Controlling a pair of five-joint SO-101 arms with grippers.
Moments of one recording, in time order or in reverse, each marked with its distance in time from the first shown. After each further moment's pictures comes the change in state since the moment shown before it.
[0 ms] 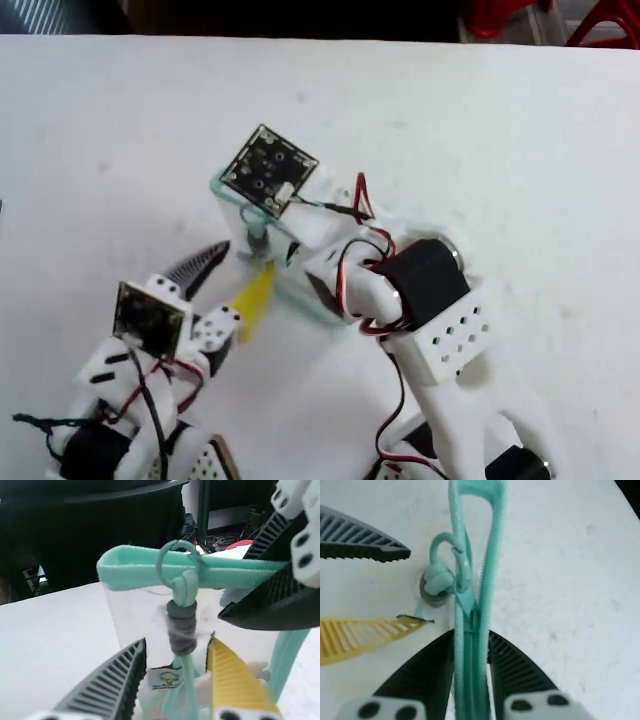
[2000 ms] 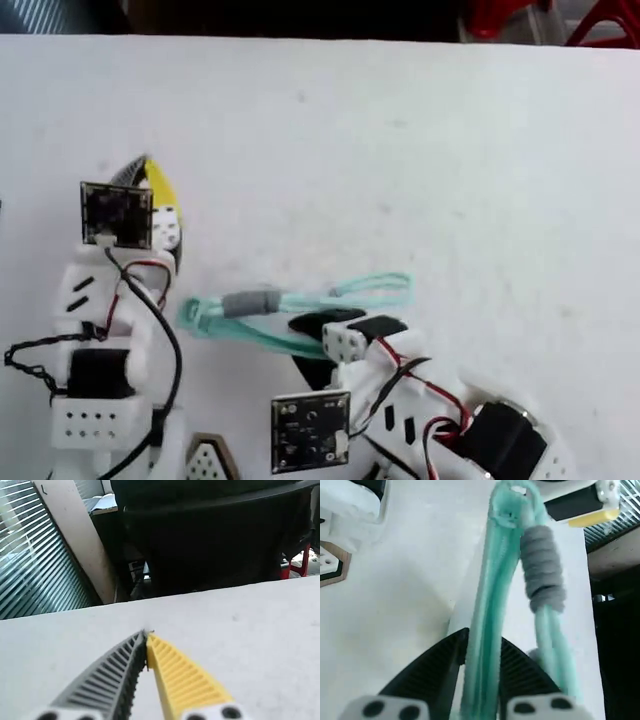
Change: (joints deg) left arm -23.6 31.2 -4.7 -30.5 -7.2; right arm -16.9 -44.2 36.7 -9.7 26.5
